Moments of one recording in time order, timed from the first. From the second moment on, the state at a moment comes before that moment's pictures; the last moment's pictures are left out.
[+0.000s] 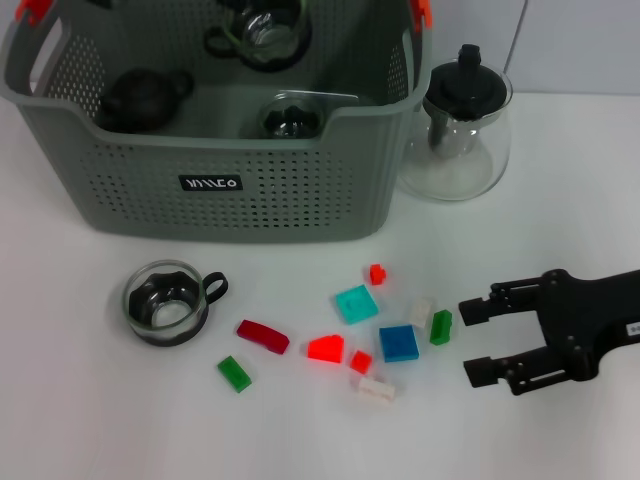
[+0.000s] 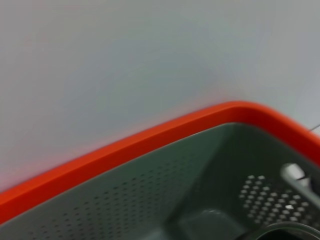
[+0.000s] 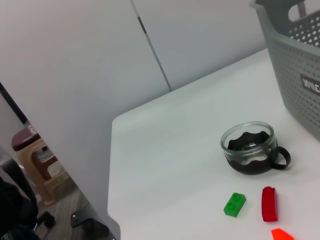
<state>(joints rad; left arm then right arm) -1.09 -1.93 0.87 0.80 2.63 1.19 -2.48 0.60 1.98 -0.86 -0.67 -2.08 -1.82 1.55</state>
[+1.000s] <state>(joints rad) -1.10 -2.03 0.91 0.66 2.83 0.89 -2.53 0.67 2.01 -0.88 -0.67 -2.09 -1.76 1.54</state>
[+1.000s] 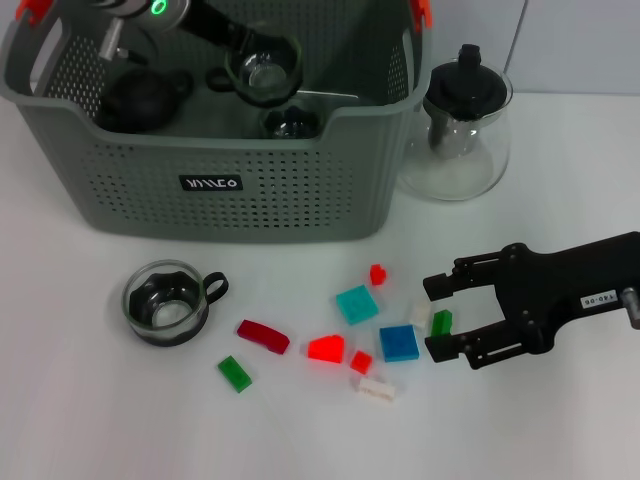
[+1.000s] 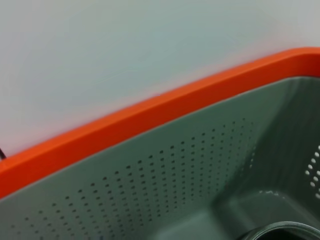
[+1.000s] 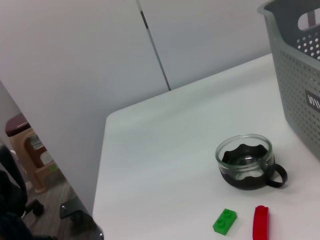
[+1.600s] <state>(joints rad) -1.09 -2.06 0.95 0.64 2.83 0.87 -2.53 0.67 2.02 -0.88 -0.67 -2.10 -1.74 1.53</state>
